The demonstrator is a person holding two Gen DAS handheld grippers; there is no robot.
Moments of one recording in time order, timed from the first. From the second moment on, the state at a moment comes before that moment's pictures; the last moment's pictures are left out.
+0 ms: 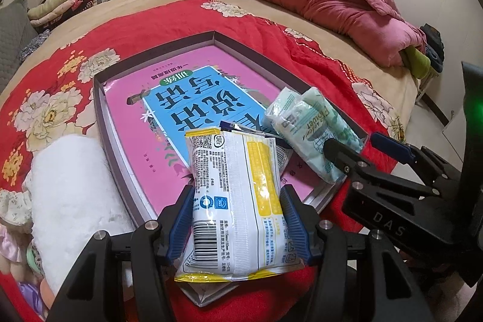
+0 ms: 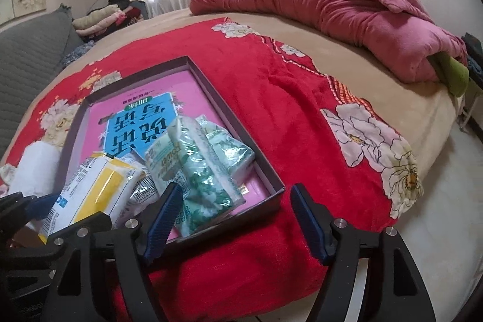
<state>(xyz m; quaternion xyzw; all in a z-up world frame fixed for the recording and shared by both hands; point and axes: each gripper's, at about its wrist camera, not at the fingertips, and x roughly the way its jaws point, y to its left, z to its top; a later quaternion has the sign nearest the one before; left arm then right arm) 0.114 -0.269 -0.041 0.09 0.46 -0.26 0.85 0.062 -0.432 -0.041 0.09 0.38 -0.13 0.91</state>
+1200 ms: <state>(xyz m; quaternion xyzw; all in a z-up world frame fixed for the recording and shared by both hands) 0.106 -0.241 -0.020 0.06 0.45 -0.23 0.86 0.052 -0.425 -0.024 0.11 0.34 -0.12 0.92</state>
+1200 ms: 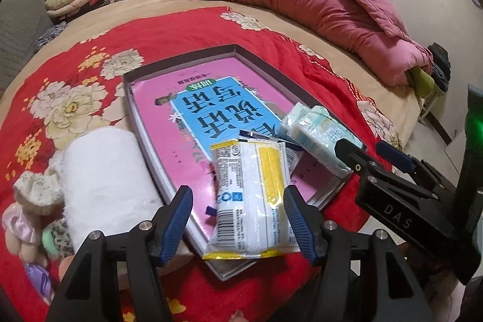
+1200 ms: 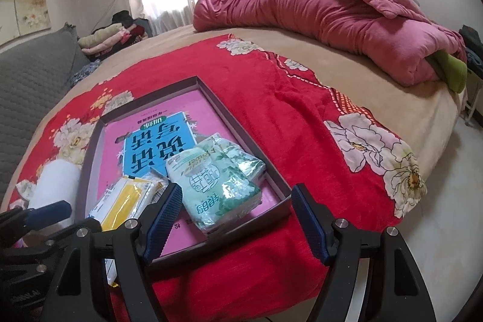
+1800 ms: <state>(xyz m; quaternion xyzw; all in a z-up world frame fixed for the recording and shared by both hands) 0.076 -0.209 -0.007 0.04 0.44 -0.23 0.87 0.045 -0.407 -0.010 0.08 0.34 -0.12 0.93</state>
